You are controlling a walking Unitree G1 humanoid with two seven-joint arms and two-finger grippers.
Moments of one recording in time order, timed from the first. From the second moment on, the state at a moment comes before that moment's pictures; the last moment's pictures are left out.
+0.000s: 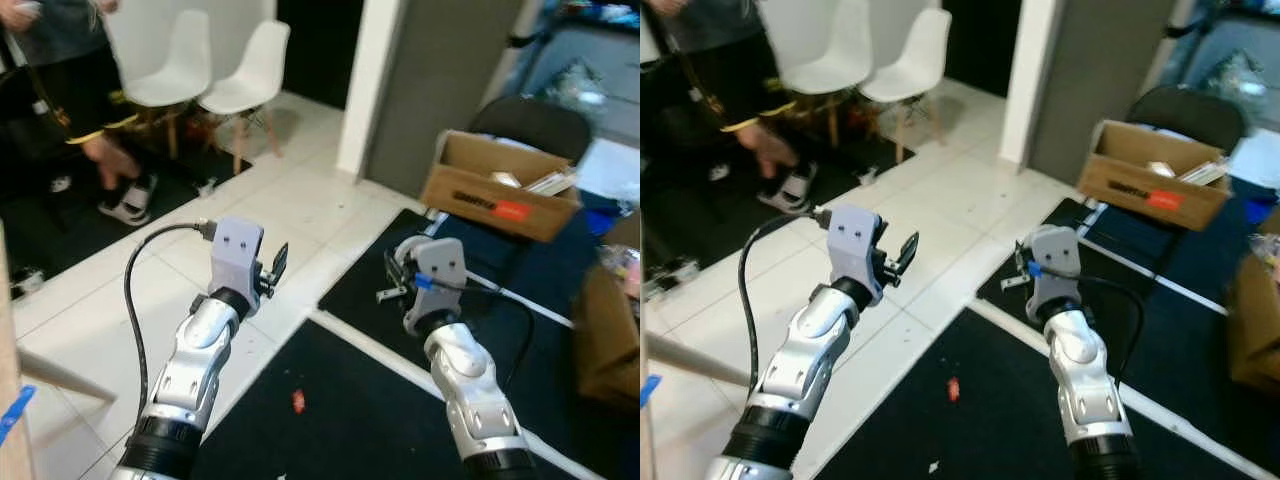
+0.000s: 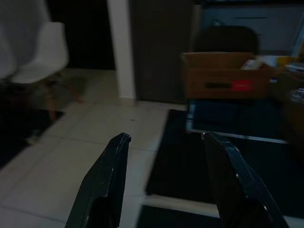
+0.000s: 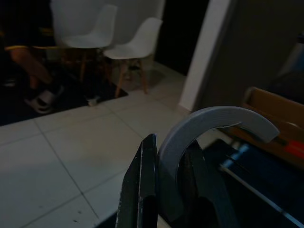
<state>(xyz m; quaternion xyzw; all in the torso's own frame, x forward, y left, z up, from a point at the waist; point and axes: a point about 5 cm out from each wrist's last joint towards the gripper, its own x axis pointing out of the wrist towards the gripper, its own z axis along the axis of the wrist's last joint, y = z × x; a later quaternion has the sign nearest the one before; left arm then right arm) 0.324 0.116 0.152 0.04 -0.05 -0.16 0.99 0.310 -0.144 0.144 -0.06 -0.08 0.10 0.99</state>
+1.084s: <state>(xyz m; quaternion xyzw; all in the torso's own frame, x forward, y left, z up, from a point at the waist) 0.323 0.119 0.154 0.02 -0.05 -0.15 0.99 0.311 -0.140 0.136 -0.05 -0.06 0.10 0.99</state>
